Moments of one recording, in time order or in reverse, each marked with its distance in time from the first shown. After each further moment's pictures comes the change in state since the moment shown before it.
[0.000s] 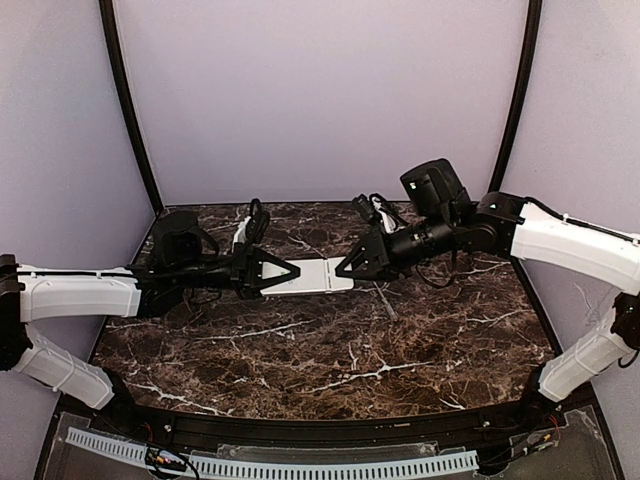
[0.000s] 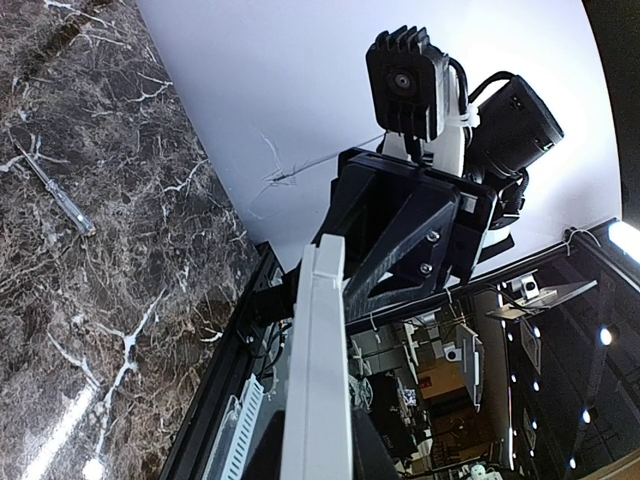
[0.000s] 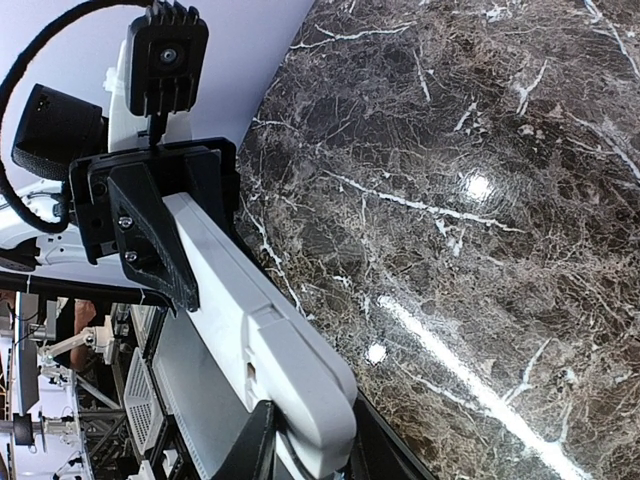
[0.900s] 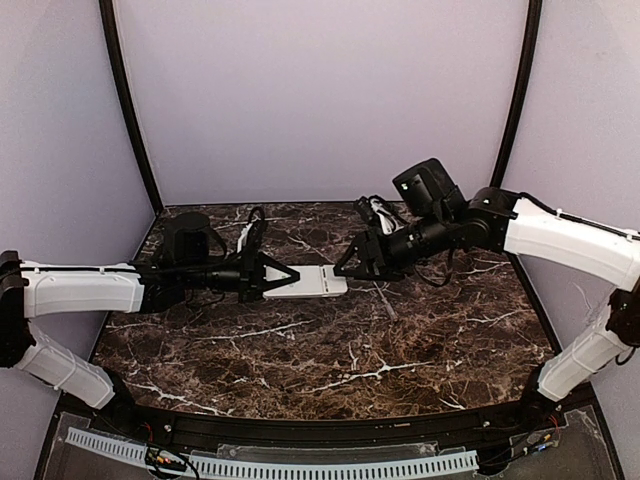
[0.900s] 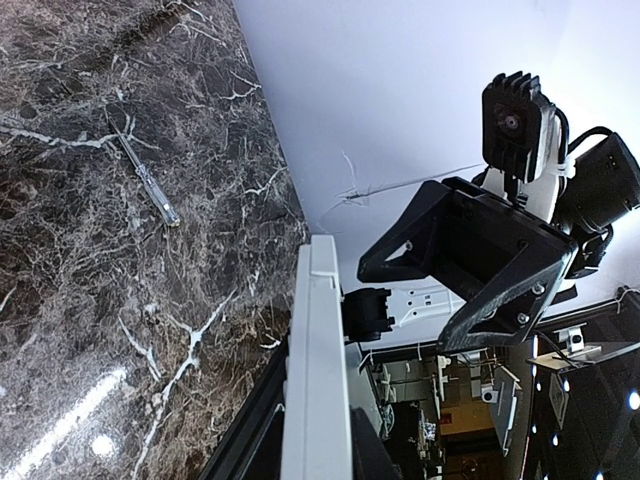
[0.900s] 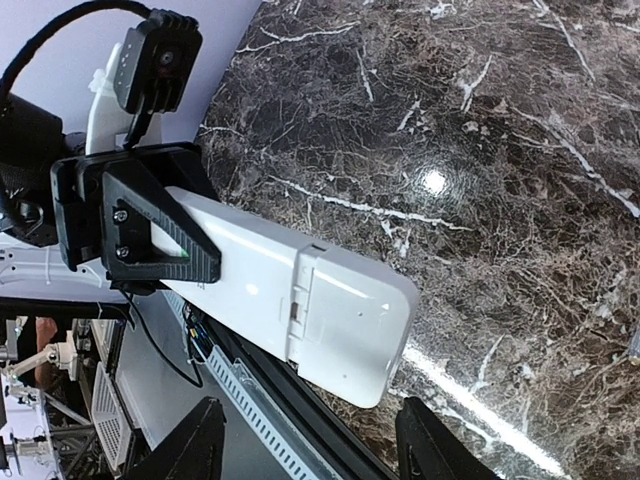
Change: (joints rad) left arm 0.005 0.026 0.032 -0.184 -0.105 0.051; right arm 0.001 0.037 0.046 -0.085 0.085 -0.034
